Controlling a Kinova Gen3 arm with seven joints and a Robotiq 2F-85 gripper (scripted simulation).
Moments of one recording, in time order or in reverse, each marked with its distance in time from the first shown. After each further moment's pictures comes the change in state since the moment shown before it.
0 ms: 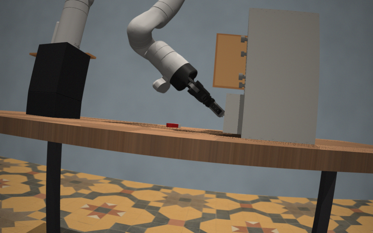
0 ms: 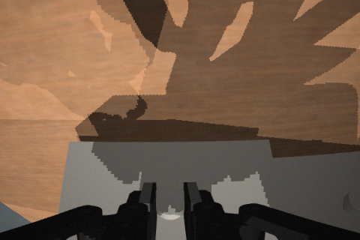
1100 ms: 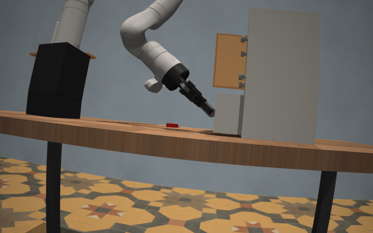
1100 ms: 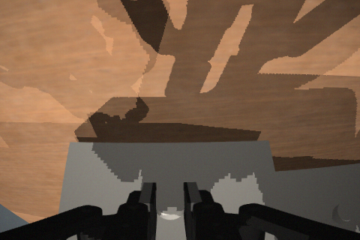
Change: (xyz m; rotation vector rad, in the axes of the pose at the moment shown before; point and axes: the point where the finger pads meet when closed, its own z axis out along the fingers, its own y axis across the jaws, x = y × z) arm 0.016 -0.001 -0.016 0.001 0.005 0.000
